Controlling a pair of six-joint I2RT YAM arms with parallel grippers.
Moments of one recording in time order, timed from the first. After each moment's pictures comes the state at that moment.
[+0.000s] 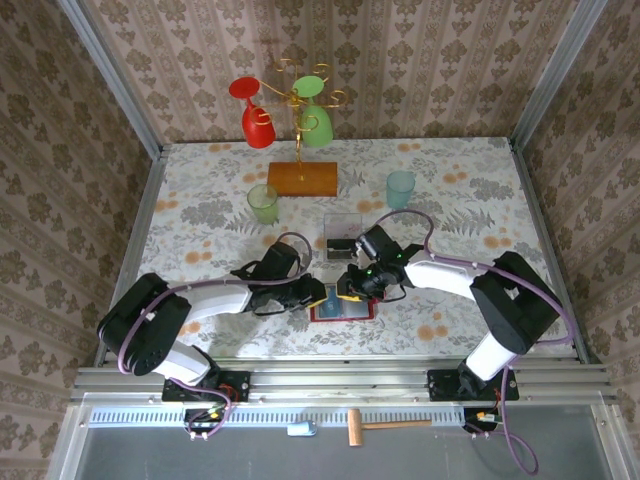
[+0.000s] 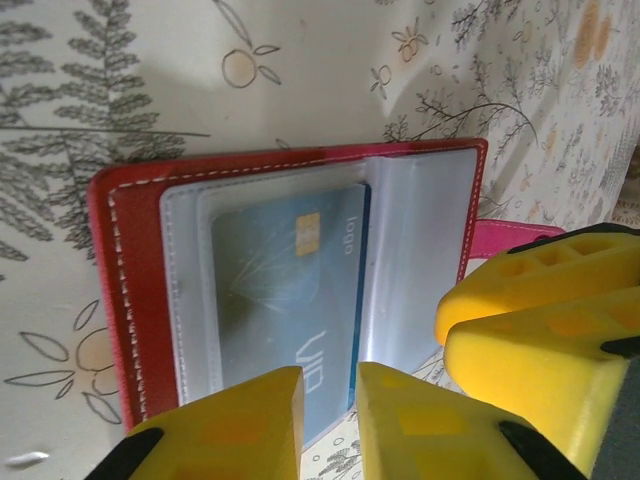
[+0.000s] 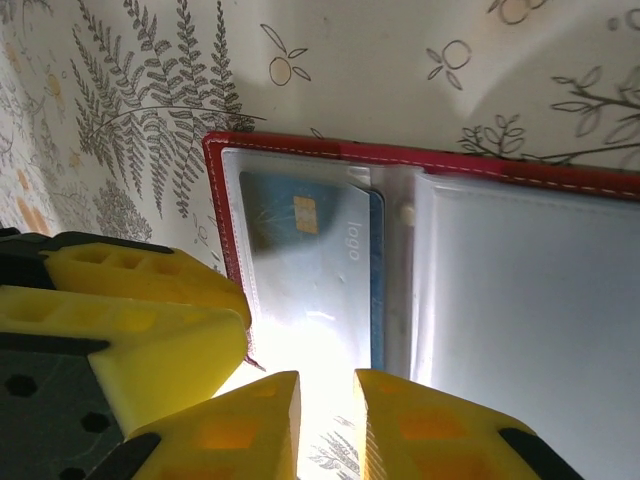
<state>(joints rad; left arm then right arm) -0.76 1.47 0.56 0.03 0.49 -1.00 0.65 1.63 0.84 -0.28 -0.50 0.82</state>
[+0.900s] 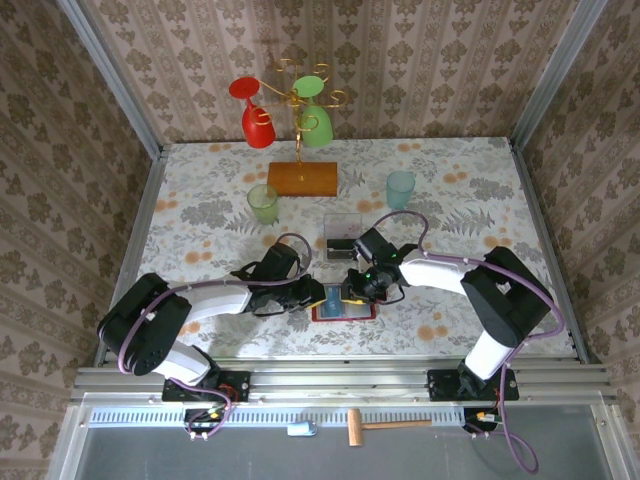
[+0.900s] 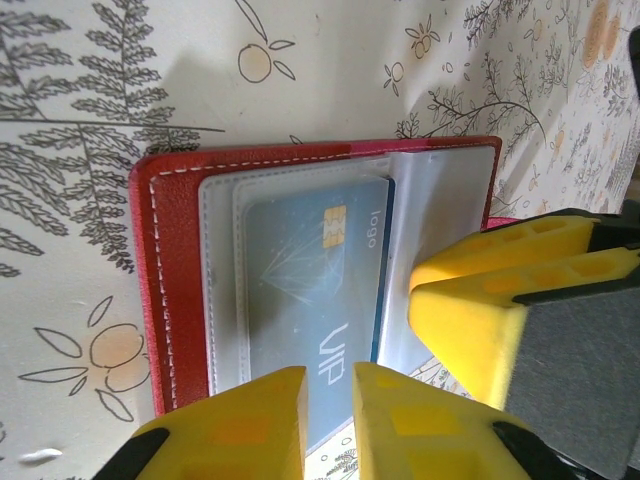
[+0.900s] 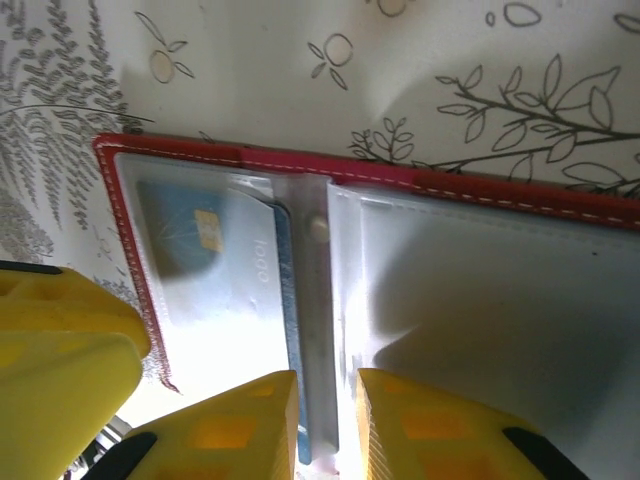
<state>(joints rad) -0.76 1.47 0.56 0.04 0.49 -1.00 0.66 1.66 0.86 -0.36 -0.42 0.77</state>
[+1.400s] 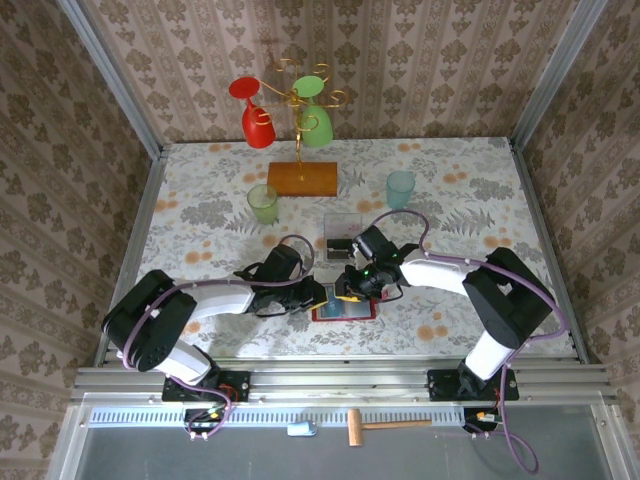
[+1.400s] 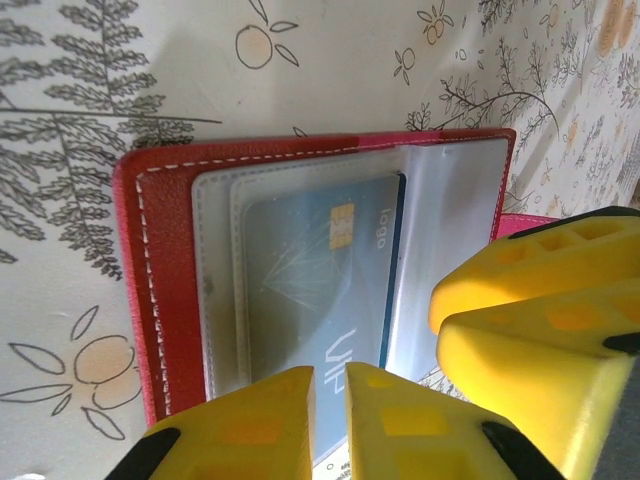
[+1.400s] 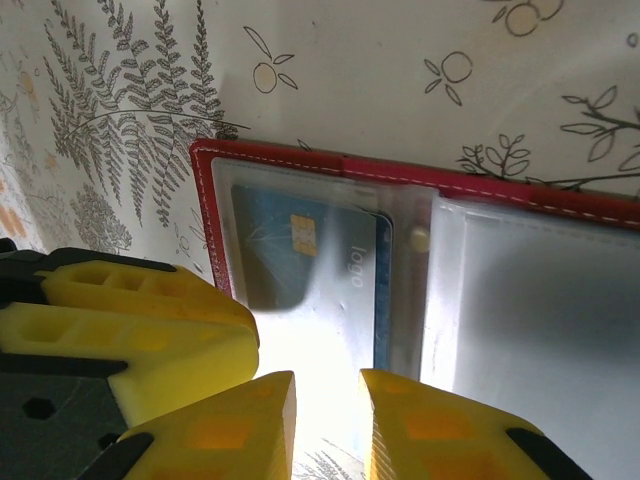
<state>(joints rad) -0.77 1.50 0.56 0.06 0.48 -1.01 0.66 1.66 0.86 -0.28 -0.49 0.81</state>
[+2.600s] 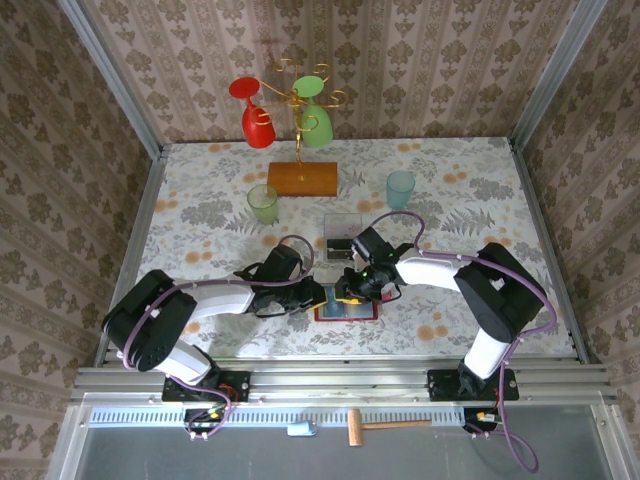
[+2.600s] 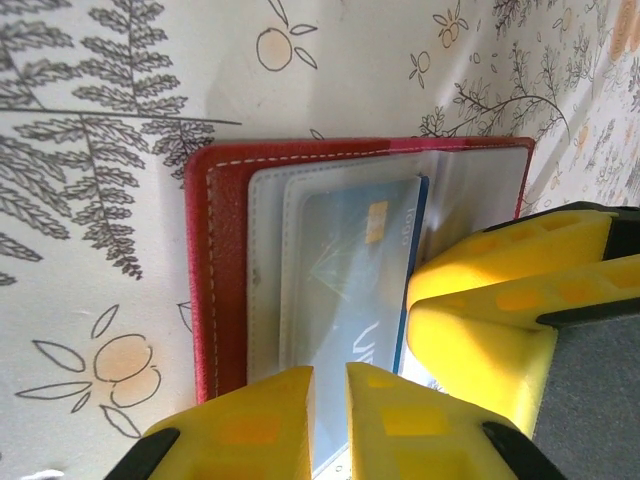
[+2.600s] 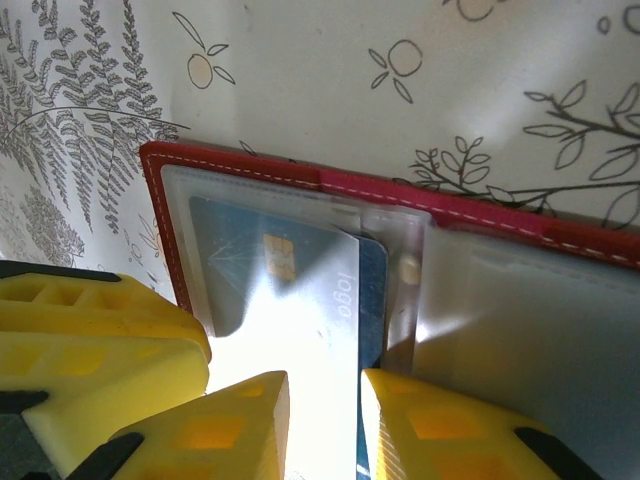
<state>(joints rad) -0.77 1.50 0.56 0.05 0.47 -1.00 0.66 1.71 0.87 -0.31 -0.47 0.78</state>
